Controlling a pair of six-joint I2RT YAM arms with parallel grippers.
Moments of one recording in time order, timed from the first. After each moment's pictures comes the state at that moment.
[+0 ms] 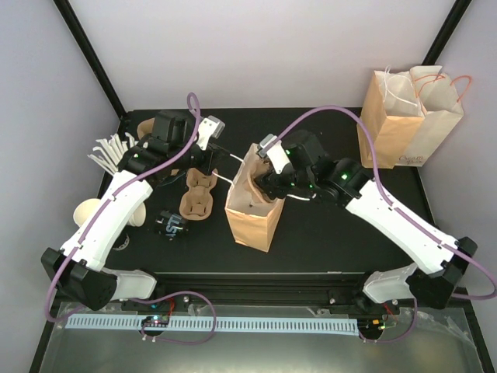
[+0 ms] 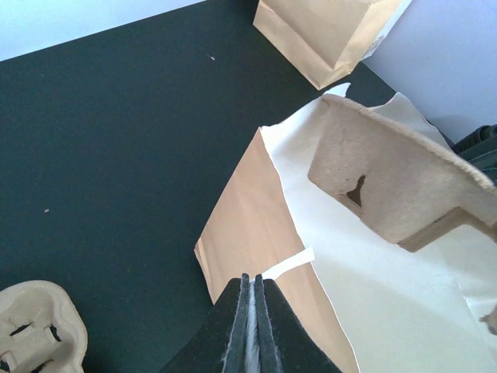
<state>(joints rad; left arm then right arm) -0.41 1.30 1.40 -0.74 0.43 -0.03 0.84 1.33 1.47 -0.82 0.00 -0.02</state>
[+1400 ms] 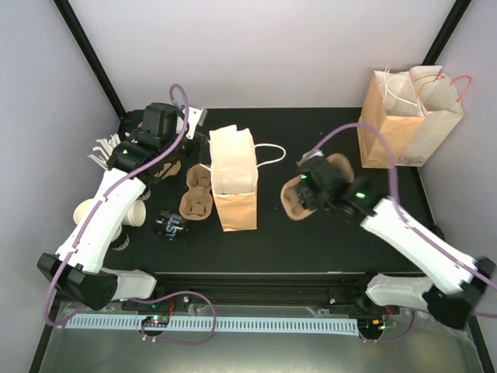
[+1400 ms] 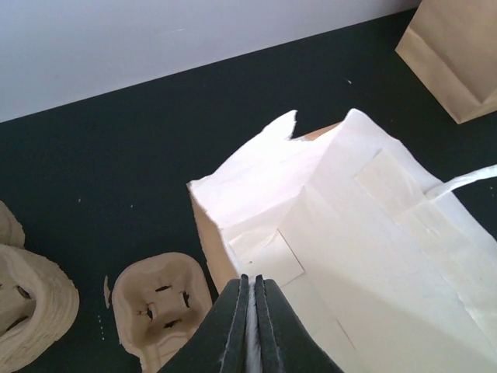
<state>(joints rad) -0.38 1.30 1.51 -0.83 0.10 -0.07 0.82 1.10 1.32 -1.02 0.53 0.19</state>
